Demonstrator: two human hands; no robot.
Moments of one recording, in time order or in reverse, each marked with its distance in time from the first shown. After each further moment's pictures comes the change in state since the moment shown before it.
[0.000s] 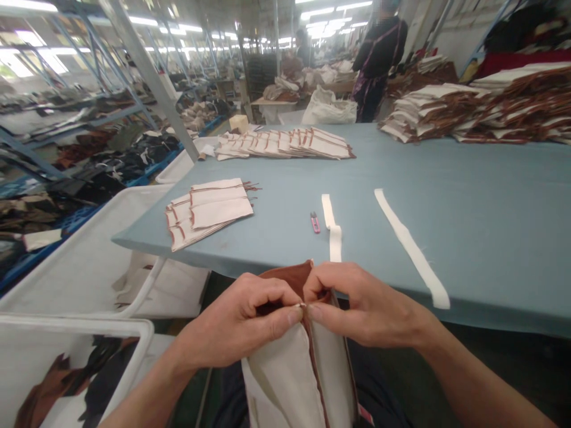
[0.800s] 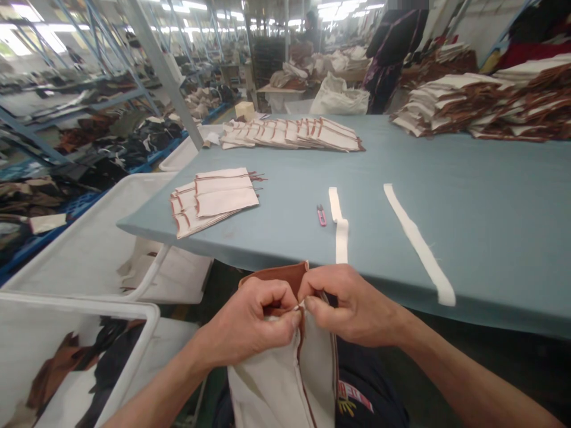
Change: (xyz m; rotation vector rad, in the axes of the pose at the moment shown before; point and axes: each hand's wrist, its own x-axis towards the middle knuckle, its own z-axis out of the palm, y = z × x) left_hand -0.014 -0.022 0.023 -0.052 0.137 -0.157; right_hand 0.006 0.006 0.028 -0.054 -0.018 0.057
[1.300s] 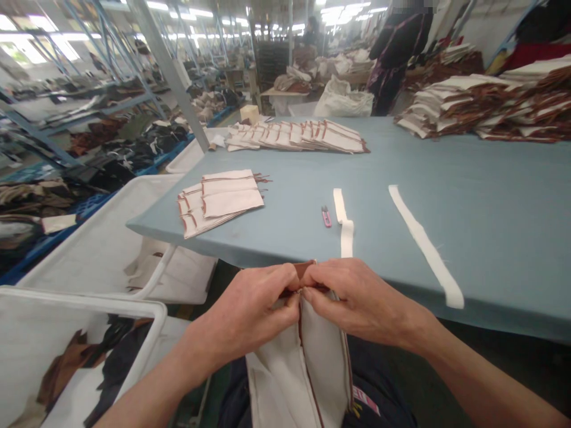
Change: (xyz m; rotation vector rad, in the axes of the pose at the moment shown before) left_hand -0.001 0.009 -0.014 0.502 0.112 0.253; right_hand 0.007 -0.009 -0.005 -0.257 -0.079 0.048
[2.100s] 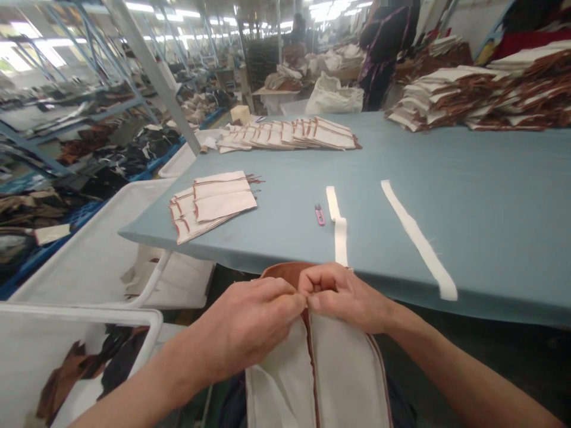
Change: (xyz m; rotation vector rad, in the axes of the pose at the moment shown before) left_hand -0.006 0.000 -0.003 0.151 -0.037 0.335; right_hand -0.004 0.013 0.009 0.897 -0.113 0.197
